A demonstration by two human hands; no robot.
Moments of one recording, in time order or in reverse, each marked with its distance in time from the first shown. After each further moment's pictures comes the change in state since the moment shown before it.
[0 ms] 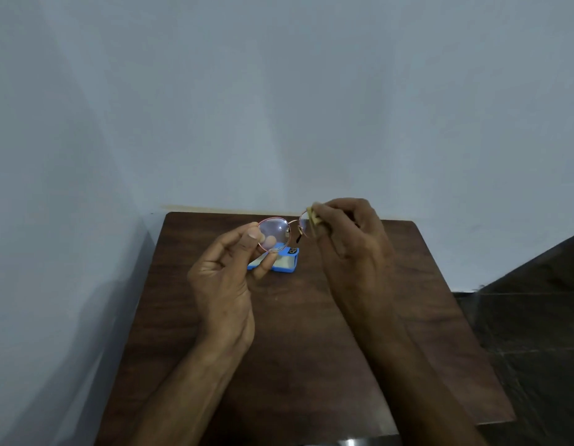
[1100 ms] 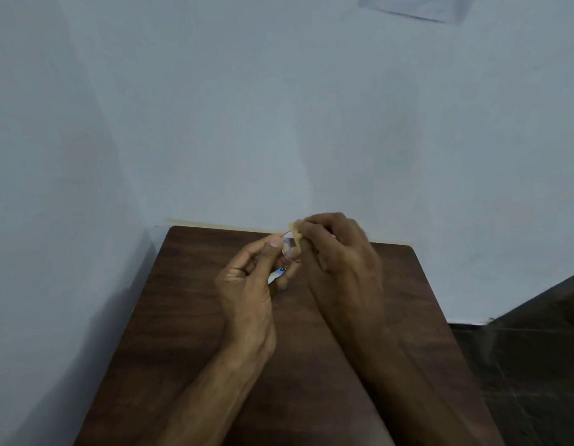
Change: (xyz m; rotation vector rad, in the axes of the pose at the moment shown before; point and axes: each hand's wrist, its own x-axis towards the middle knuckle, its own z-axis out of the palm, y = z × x) left_hand -0.035 -0.021 0.061 0.015 0.033 -0.006; right_hand 0.013 0.002 -0.042 -0.008 -0.055 -0.130
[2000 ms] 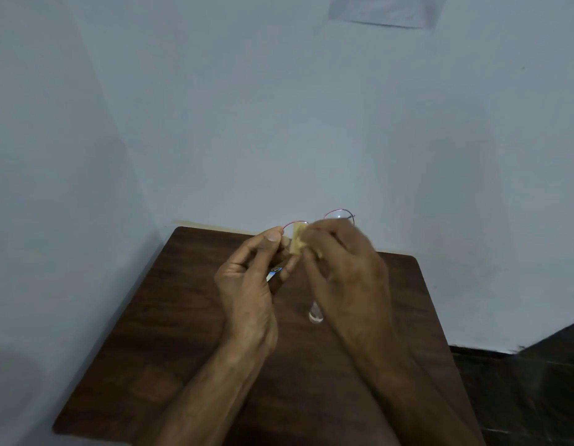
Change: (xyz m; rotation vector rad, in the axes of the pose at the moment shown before) left_hand -0.060 -0.029 0.068 -0.036 0.052 0.099; right_hand -0.019 0.073 -0.059 0.167 -0.004 -0.109
